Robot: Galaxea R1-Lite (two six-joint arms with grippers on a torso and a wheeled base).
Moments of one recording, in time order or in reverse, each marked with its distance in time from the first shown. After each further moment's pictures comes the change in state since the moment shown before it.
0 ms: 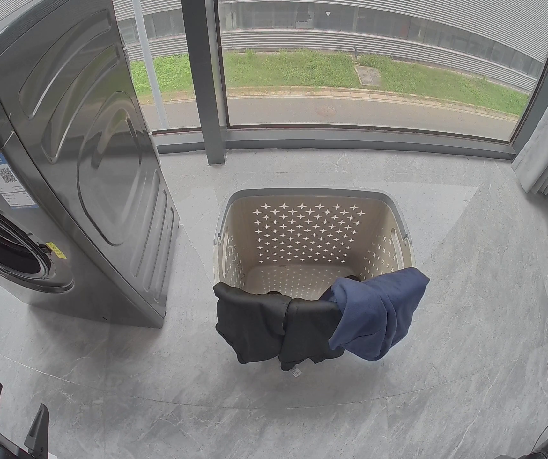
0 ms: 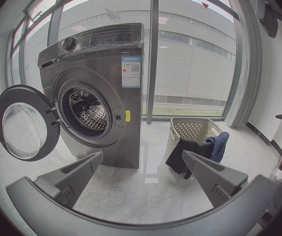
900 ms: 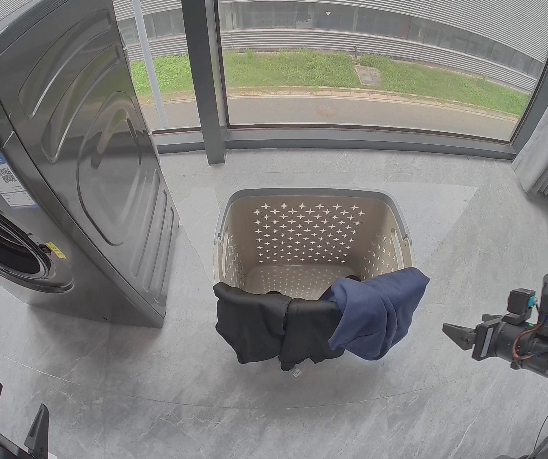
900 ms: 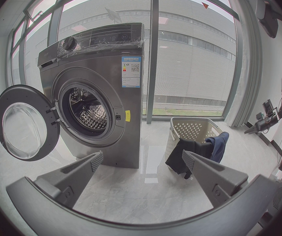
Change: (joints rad) left arm 0.000 0.000 0.000 0.000 0.000 -0.001; right arm 0.226 1.294 -0.036 -0.764 -0.065 0.159
